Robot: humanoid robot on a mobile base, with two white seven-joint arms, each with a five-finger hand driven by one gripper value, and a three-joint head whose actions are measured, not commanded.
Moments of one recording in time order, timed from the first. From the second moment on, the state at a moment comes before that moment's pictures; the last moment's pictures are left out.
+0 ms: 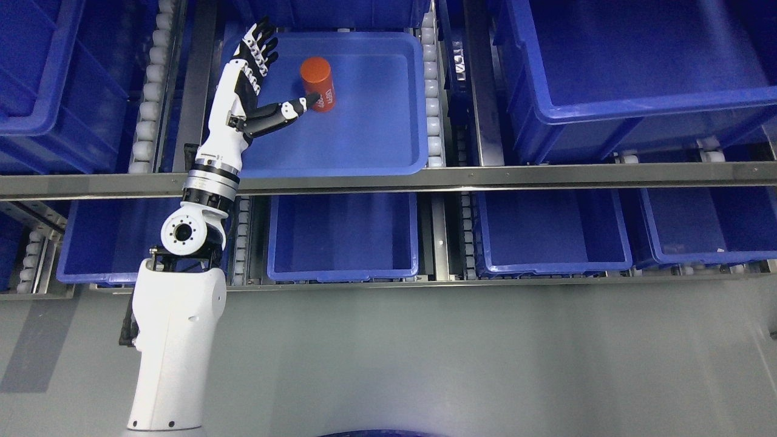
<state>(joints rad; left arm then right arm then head) -0.36 0.00 0.03 -1.47 0.05 -0.14 -0.20 0.00 0.00 0.00 0.00 0.00 0.04 0.03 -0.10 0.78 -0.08</state>
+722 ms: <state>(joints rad) -0.33 0.03 0.01 -1.50 0.03 -0.10 -0.20 0.00 0.00 0.00 0.00 0.00 0.04 0.04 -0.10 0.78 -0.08</state>
